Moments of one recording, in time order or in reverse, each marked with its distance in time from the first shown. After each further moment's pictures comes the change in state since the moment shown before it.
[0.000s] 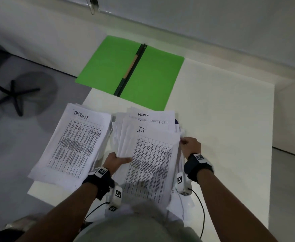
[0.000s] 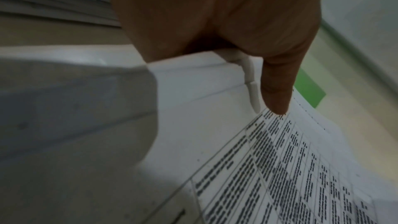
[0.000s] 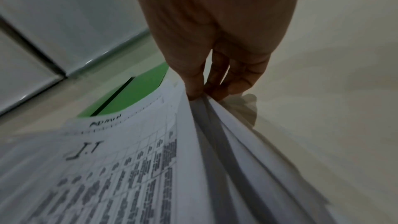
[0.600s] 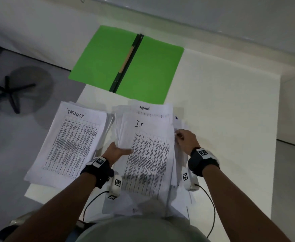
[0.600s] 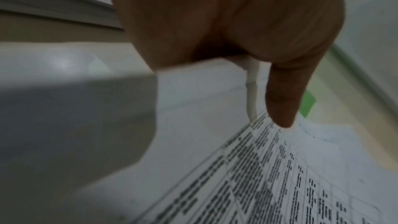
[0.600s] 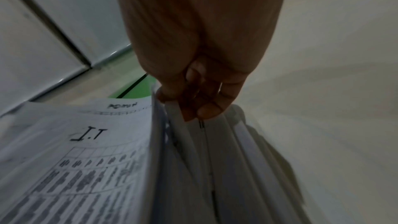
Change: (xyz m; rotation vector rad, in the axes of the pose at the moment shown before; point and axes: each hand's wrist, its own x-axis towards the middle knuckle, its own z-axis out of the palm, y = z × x) left_hand 0.017 0.035 0.004 -0.010 -0.070 0.004; right_hand 0.021 -0.005 0.000 0.095 -0.143 -0.182
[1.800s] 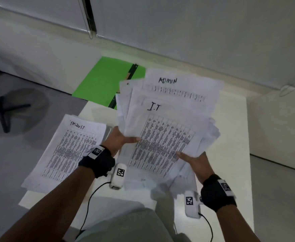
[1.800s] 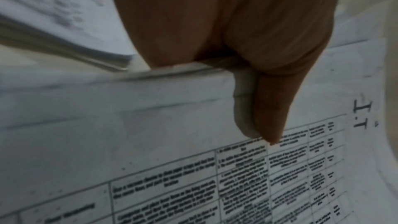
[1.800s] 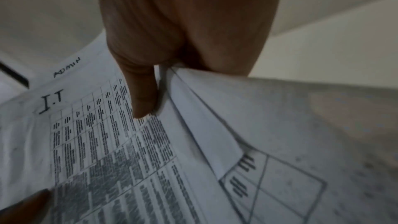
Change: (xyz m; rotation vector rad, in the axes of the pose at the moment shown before) left_hand -0.086 0.088 -0.003 -0.309 -0.236 0.573; right_hand -0.144 -0.037 -0.057 0.822 0.101 -0.056
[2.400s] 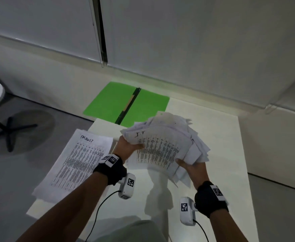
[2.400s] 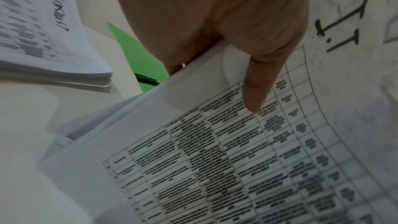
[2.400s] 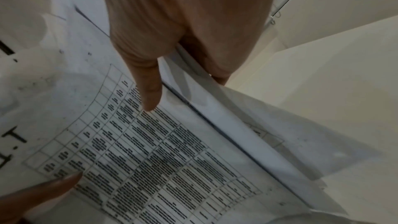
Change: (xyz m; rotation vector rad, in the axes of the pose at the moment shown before) left_hand -0.021 0.004 0.003 0.037 0.107 0.153; right_hand -0.032 -0.008 0.028 0.040 0.106 -0.245
